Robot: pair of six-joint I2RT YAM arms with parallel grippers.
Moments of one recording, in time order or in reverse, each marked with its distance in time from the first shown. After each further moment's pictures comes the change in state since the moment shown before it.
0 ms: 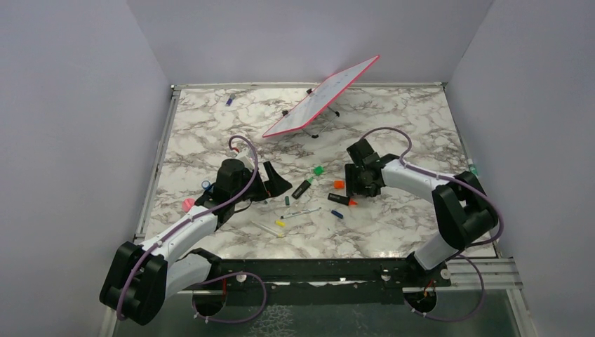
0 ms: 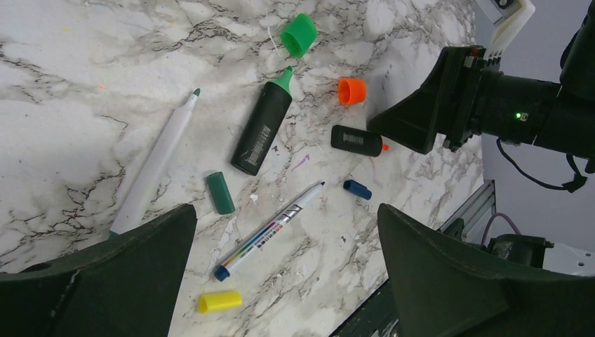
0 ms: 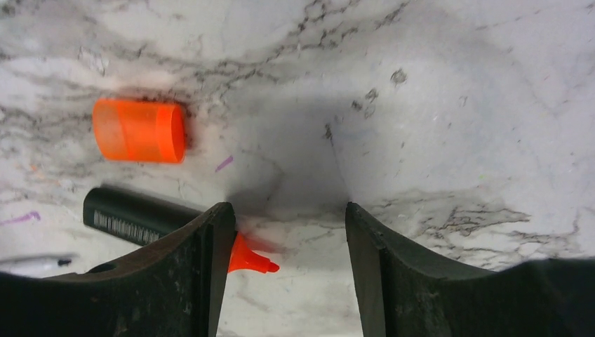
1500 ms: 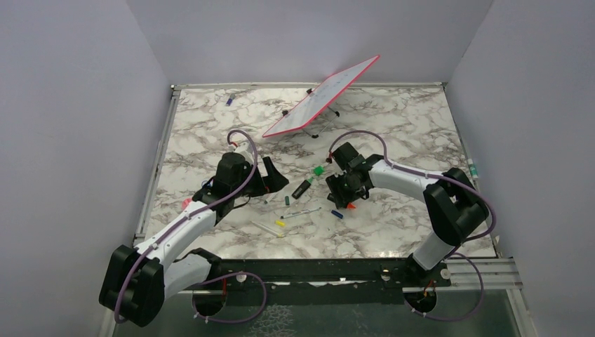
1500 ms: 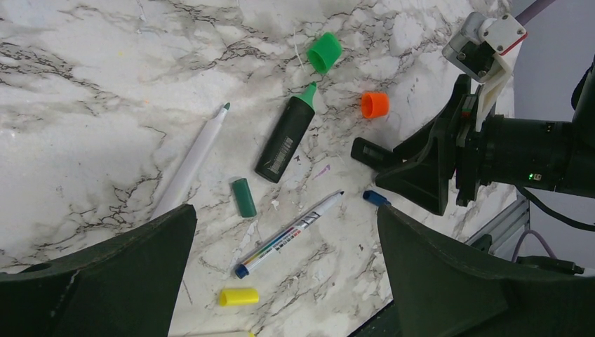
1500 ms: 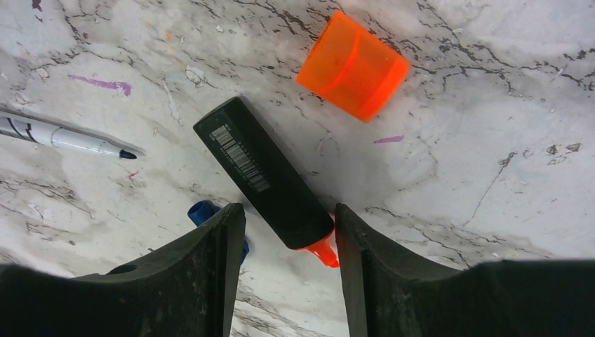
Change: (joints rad) left arm 0.000 -0.017 0.096 -0.161 -0.084 0.064; right arm 0.125 0.045 0.063 -0.066 -0.216 -0.304
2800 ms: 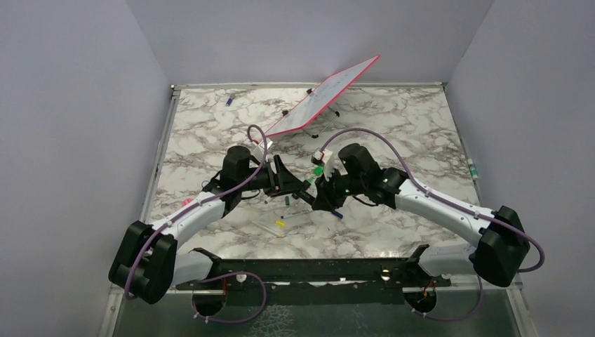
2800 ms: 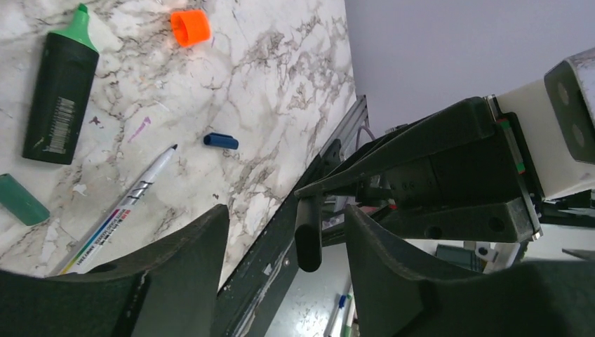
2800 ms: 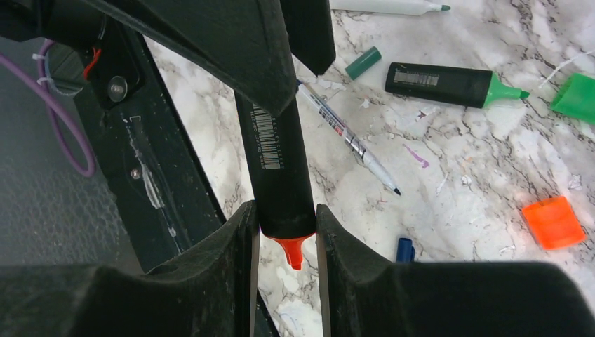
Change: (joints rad) left arm -0.007 0.158 0.024 0.278 0.472 -0.260; right arm 0.150 -0.370 -0.062 0.210 -0.379 -0.109
